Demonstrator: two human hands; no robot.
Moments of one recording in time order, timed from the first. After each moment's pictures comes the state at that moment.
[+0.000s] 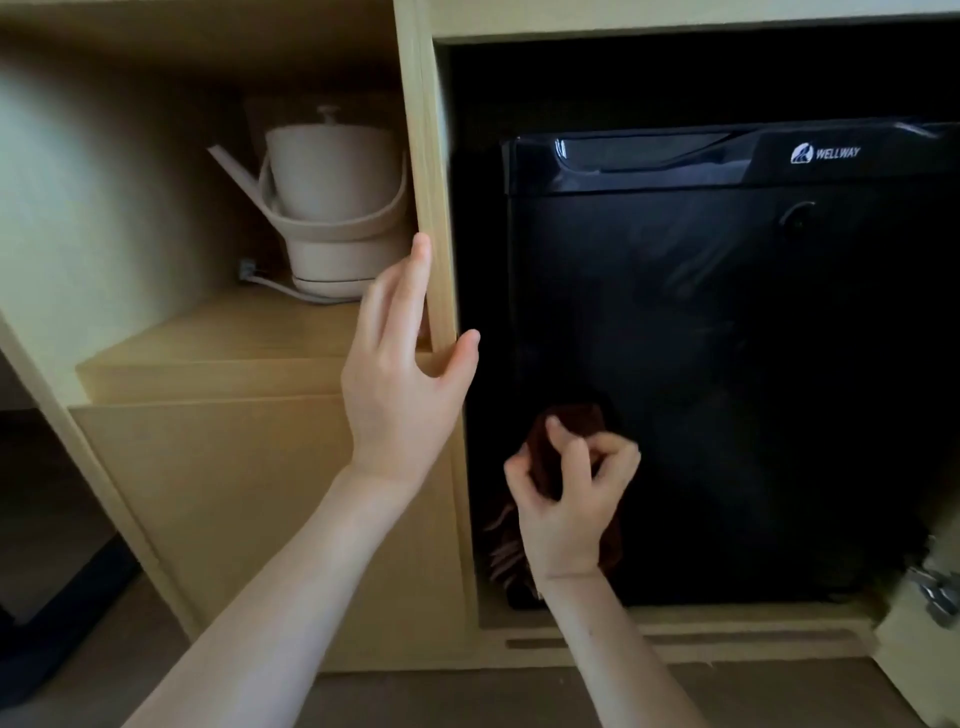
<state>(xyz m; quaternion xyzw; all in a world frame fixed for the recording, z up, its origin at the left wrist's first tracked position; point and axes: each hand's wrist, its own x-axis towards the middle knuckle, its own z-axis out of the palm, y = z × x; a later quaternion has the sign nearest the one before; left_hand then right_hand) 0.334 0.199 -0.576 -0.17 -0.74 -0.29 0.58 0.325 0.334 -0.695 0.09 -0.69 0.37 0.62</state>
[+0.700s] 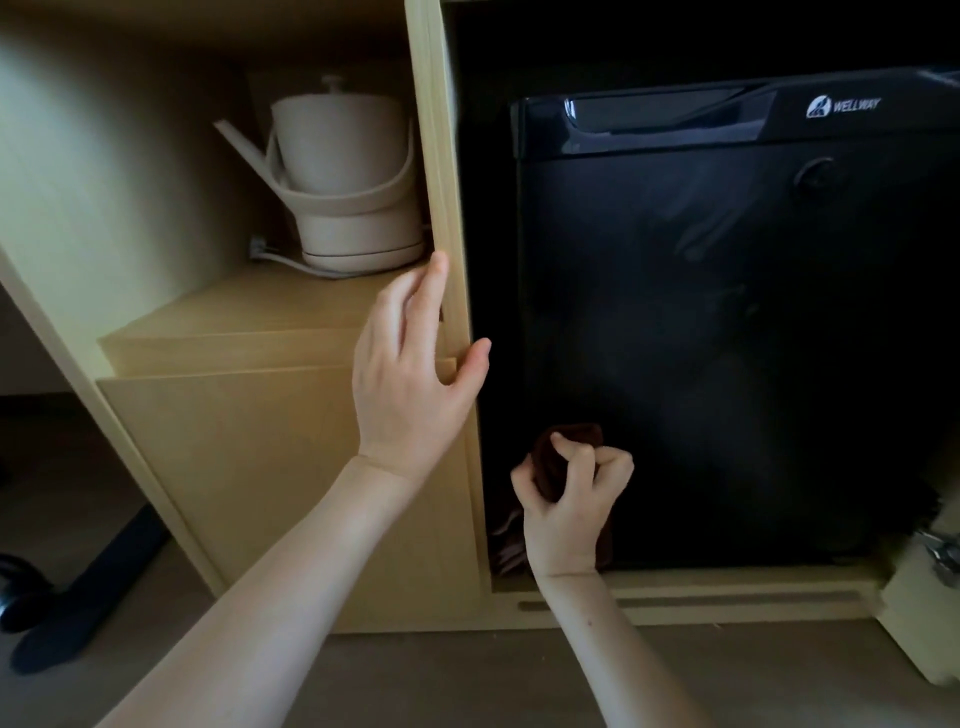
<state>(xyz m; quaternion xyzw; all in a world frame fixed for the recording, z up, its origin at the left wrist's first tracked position) 0.347 0.194 -0.596 -0.15 -0.77 -0.19 0.59 0.336 0.326 -0.741 0.06 -0.73 0.40 0.55</state>
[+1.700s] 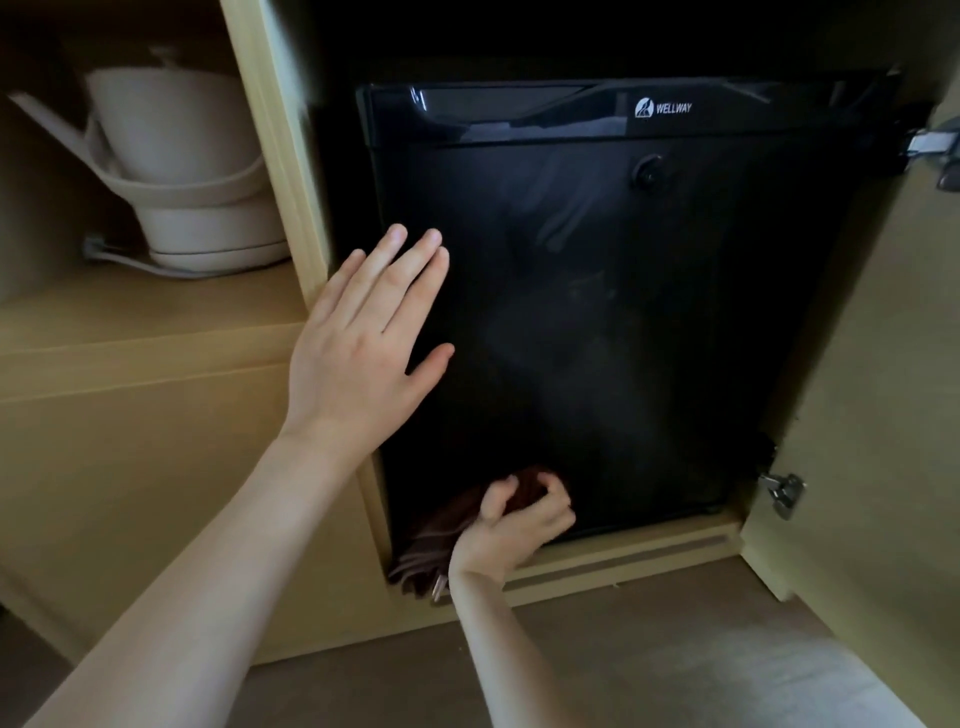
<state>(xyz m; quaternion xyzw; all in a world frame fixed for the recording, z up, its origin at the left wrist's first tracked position) 0.328 0.232 -0.582 -0.27 -0.80 0.00 0.54 0.336 0.330 -0.768 -0.26 -0.59 0.59 0.49</state>
